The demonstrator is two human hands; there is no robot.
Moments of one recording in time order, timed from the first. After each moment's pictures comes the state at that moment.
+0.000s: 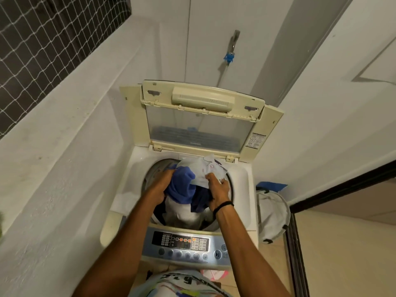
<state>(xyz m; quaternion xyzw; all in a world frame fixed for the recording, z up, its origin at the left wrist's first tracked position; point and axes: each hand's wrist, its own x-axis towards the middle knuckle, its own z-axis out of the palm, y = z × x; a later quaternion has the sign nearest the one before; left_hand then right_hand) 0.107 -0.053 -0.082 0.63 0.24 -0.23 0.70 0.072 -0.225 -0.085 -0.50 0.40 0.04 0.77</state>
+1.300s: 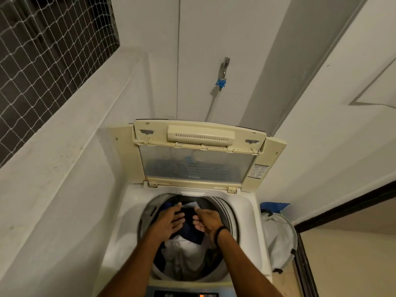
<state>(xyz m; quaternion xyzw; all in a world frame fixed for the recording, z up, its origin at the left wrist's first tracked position) 0.159 -0.063 -0.143 0.52 0.34 -0.34 0.70 0.139 -0.221 -0.143 -0.63 0.36 0.22 0.65</state>
